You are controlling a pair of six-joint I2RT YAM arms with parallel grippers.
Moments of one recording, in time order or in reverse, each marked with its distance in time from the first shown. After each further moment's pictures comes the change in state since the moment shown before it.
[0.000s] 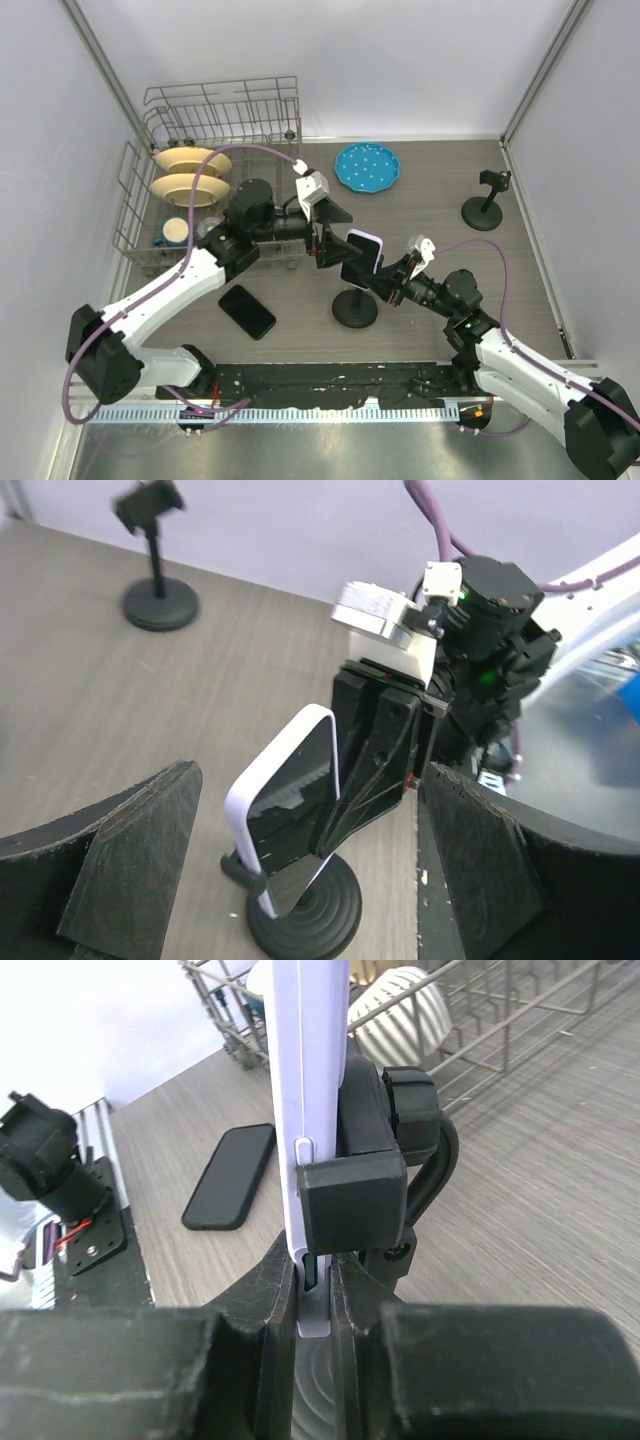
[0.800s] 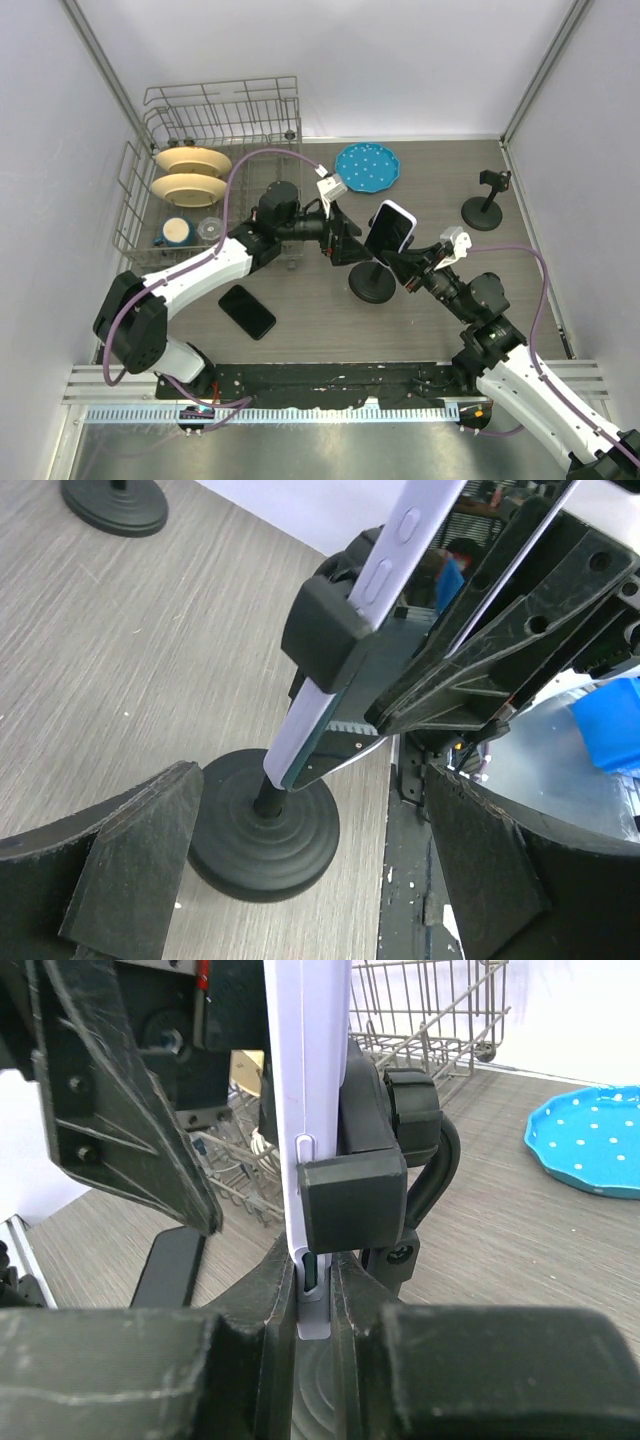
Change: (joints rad) left arm -0.002 0.159 -0.023 0.076 -0.042 -0.148; right arm -0.001 -0.319 0.131 -0.351 0.299 -0.045
